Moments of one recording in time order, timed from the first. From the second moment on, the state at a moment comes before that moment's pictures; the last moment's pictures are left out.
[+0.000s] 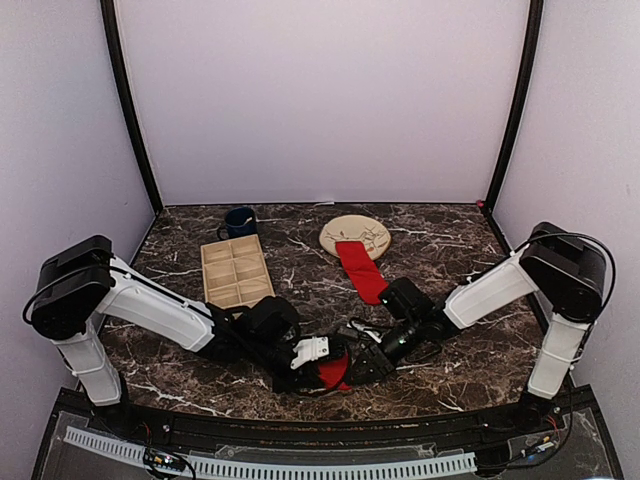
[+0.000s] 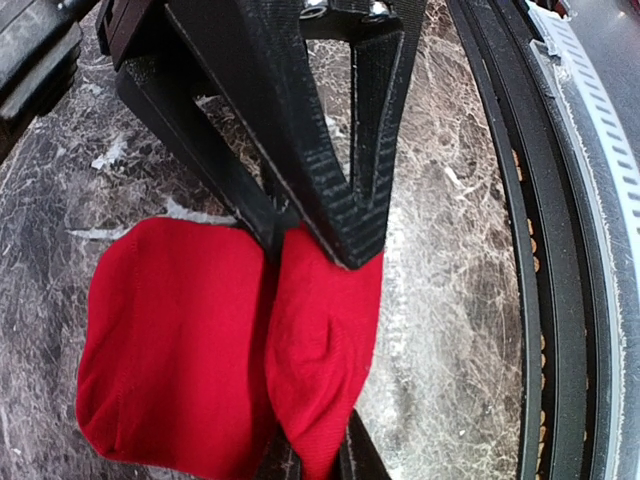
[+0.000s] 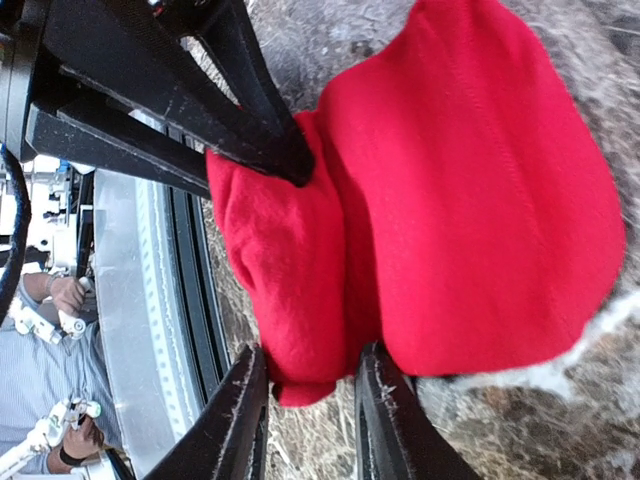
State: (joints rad) left arm -1.10 1.75 0.78 0.08 0.34 0.25; right arm 0.87 1.81 0.73 0.07 -0.87 0.20
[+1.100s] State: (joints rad) left arm -1.00 1.84 0.89 -0.04 0.61 0.20; right arm 0.89 1.52 0.54 0.15 -0.46 0.21
